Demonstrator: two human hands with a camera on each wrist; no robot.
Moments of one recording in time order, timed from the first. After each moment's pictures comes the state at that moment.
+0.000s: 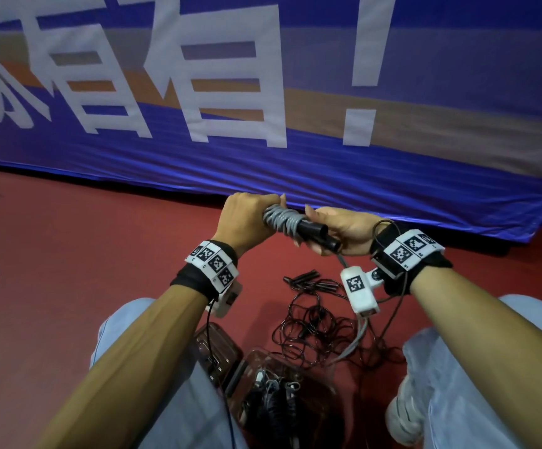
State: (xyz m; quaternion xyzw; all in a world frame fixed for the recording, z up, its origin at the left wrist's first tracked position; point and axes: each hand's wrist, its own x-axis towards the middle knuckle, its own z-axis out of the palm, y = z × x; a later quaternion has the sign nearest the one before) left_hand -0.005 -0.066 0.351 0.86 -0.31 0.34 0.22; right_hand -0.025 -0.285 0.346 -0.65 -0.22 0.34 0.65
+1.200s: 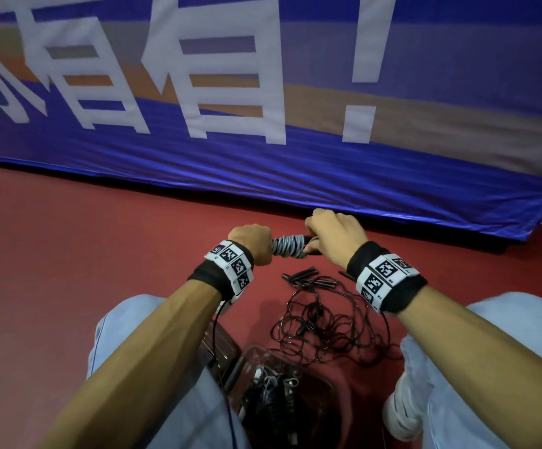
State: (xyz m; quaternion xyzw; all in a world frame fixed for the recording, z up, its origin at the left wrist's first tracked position) left_hand 0.000 -0.084 0.315 0.98 -0.14 -0.11 -0.10; right_hand -0.032 -0.267 0.314 -0.99 -0.14 -0.06 0.08
